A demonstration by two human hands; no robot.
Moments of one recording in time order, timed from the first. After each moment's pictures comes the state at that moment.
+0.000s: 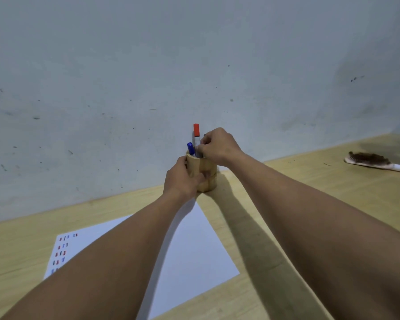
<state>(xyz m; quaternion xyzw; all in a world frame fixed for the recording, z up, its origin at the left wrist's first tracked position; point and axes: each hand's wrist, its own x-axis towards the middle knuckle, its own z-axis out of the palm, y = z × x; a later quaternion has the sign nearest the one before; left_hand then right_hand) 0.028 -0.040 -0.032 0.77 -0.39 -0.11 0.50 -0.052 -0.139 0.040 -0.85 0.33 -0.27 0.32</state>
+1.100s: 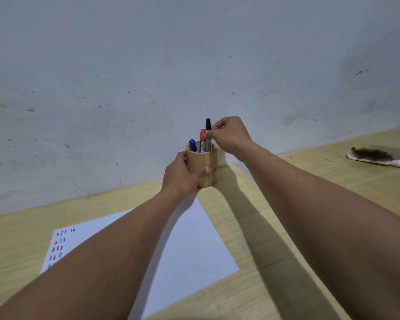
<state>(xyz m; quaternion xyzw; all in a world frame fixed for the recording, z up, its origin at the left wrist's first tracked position) 0.025 -0.037 -0.033 0.75 -0.39 -0.12 0.52 -0.060 -0.157 0.044 -0.78 0.36 -0.34 0.39</state>
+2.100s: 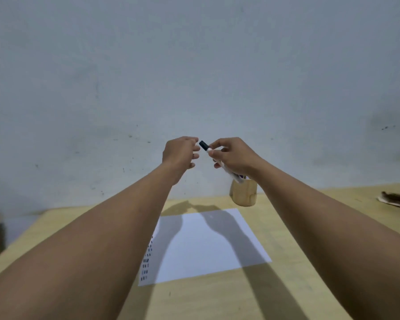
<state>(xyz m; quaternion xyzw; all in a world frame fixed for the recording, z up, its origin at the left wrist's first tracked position) 0.029 0.135 0.121 0.68 -0.25 -0.11 0.68 -0.079 0.010 0.124 -0.88 0.16 -0.26 0.37</state>
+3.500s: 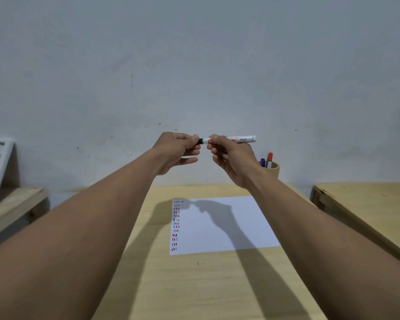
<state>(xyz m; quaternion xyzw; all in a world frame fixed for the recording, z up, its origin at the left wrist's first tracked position) 0.046 0.228 0.119 0.66 -0.29 -0.19 0.67 -0.065 0.097 0.099 -0.56 0.09 -0.28 0.78</state>
